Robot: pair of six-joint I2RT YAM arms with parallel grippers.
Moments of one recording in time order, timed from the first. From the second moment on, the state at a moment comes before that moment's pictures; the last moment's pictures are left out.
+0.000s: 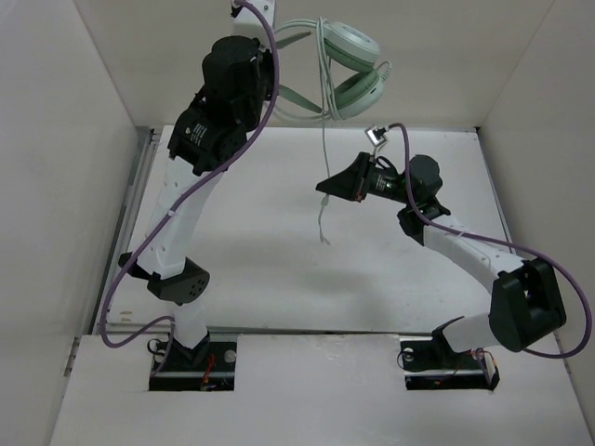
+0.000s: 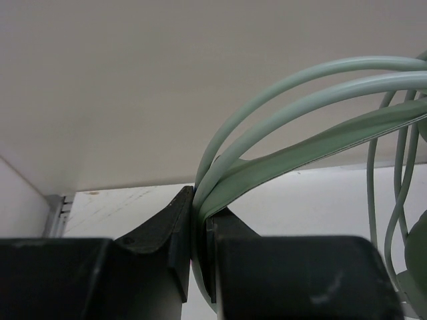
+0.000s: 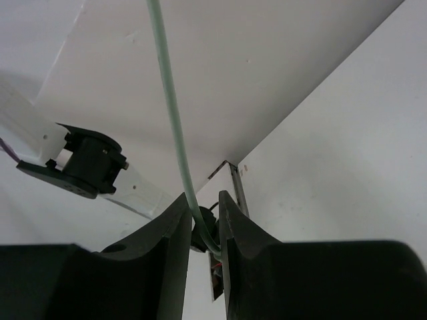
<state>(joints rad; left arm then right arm) -0.65 1.80 2.57 -0.79 -0.53 0.02 0.43 1.40 0.95 0.68 -0.84 1.03</state>
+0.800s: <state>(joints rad) -0.68 1.75 2.09 -0.46 -0.78 0.34 0.39 1.31 1.27 0.22 -0.93 0.69</state>
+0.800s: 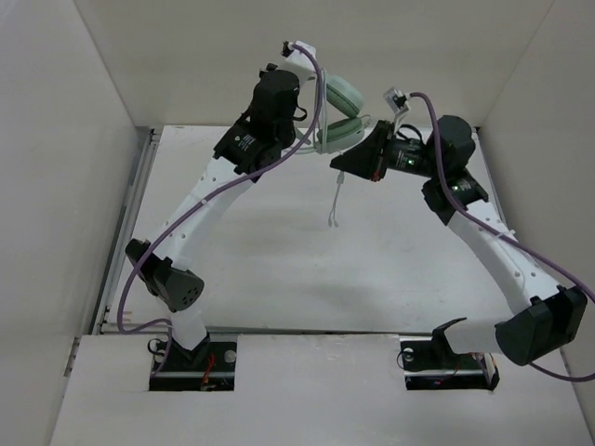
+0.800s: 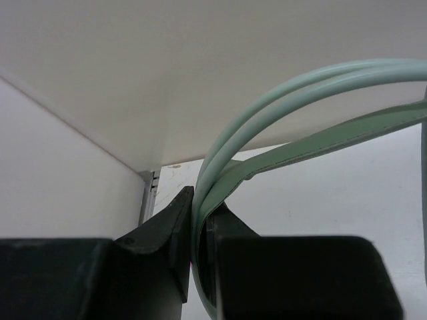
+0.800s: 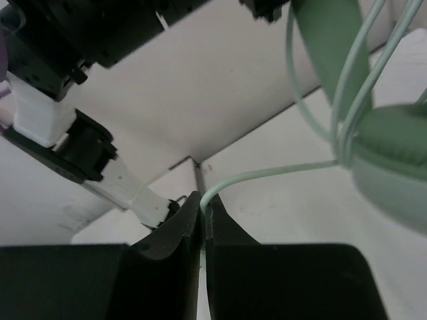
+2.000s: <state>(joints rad) -0.82 1.62 1.79 -0.57 -0.69 0.37 0.72 1.41 1.73 -0.75 0.10 -1.06</state>
